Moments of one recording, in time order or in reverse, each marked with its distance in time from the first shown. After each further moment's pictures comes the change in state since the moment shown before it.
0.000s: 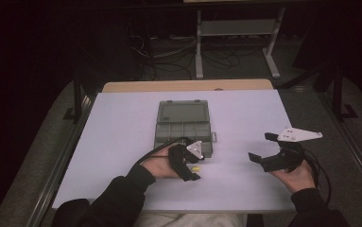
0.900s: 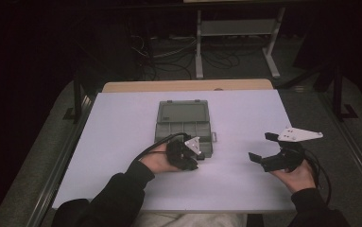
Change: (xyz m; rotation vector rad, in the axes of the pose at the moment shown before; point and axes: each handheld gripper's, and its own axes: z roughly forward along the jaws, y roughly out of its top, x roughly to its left) left arm 0.008 0.002 -0.011 0.018 0.004 0.017; right arm 0.000 0.000 0.000 -0.001 0.002 0.003
